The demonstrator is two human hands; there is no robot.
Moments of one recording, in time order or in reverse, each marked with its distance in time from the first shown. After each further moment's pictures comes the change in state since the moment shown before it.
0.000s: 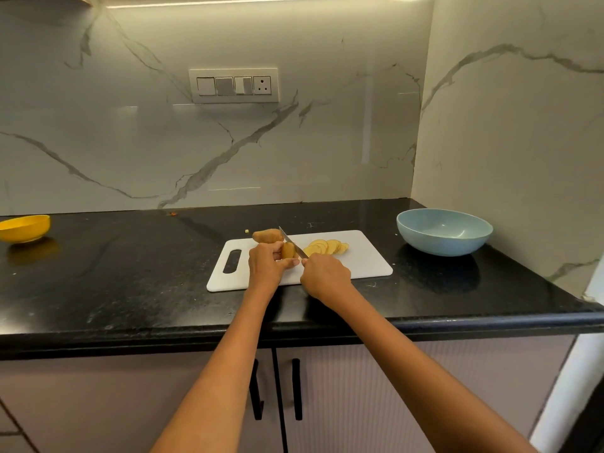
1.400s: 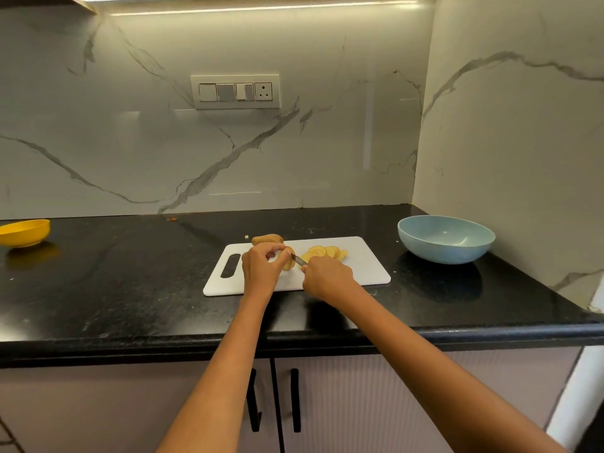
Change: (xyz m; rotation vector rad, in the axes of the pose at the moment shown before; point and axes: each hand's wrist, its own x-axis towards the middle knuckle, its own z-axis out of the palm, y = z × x) left_hand 0.013 -0.010 0.004 -0.061 0.209 0.088; right_hand 0.012 0.003 -0.009 -0.094 -0.063 -0.077
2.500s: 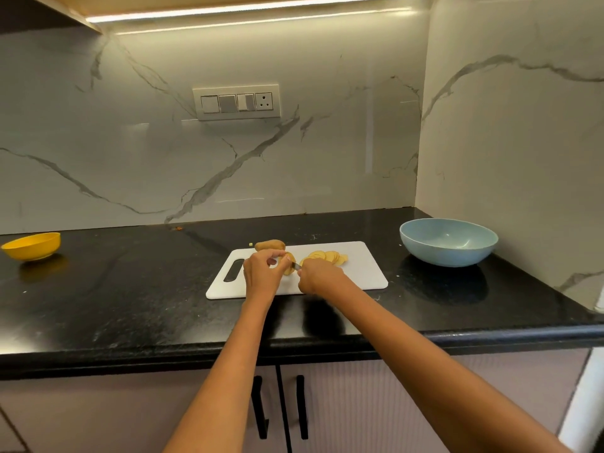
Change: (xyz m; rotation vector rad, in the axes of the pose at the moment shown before) left_hand 0.004 0.005 -0.005 0.069 -0.023 -0.057; right_hand 0.024 -0.016 0.000 -0.065 -0.155 -0.011
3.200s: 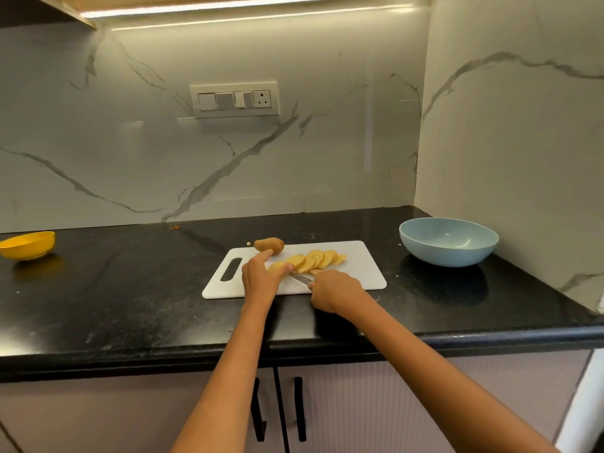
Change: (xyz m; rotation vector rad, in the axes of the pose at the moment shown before) left_hand -0.009 0.008 -0.005 0.056 -0.096 -0.157; right_hand -0.018 0.034 0.011 -0.006 0.106 -0.037
